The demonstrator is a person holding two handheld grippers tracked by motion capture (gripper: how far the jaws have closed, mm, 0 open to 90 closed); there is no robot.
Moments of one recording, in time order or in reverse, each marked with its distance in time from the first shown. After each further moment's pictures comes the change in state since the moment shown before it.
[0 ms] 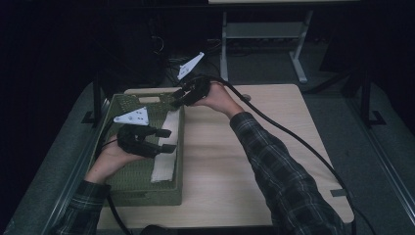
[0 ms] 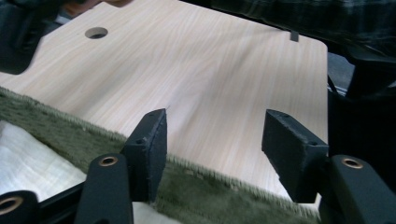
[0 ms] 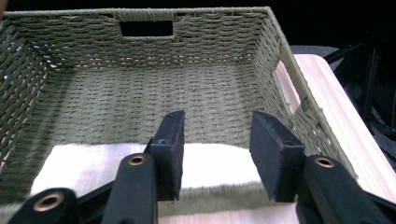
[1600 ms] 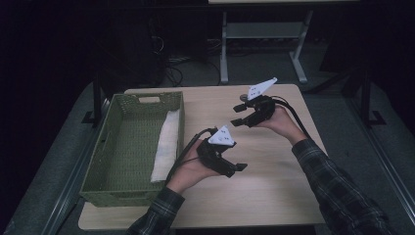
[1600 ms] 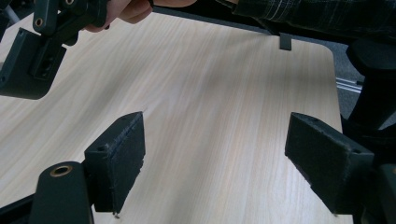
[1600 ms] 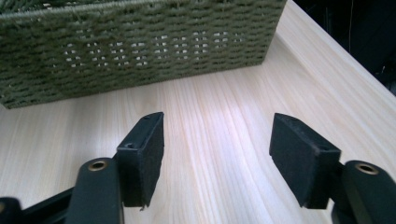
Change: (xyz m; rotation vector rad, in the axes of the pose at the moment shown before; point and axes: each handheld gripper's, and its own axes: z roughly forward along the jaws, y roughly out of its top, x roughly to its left) left arm -0.080 0.037 0.169 0.039 -0.030 0.118; right arm 0.029 -0.162 -0.112 -0.022 -0.116 0.149
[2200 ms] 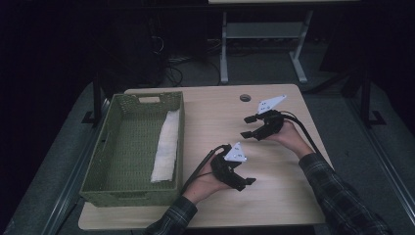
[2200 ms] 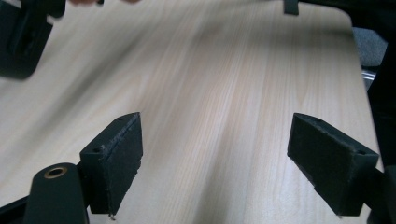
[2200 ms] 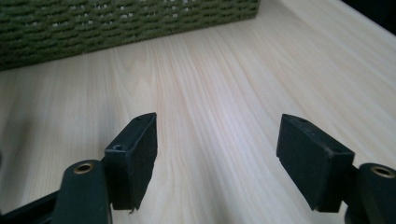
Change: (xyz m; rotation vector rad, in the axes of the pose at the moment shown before) left arm -0.013 -0.034 0.058 0.050 -0.015 0.002; right arm 0.004 -0.063 0.002 0.006 -0.043 0.061
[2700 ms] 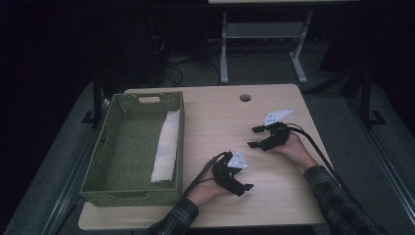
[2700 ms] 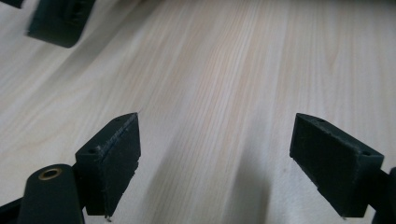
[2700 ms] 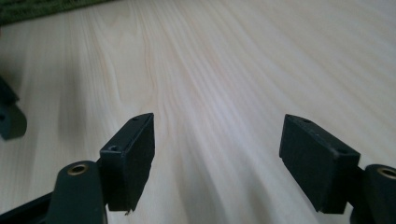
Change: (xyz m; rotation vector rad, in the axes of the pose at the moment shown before) left arm 0.001 -0.024 0.024 0.072 0.013 -0.008; right arm 0.007 -0.050 0.004 0.023 -0.050 0.062
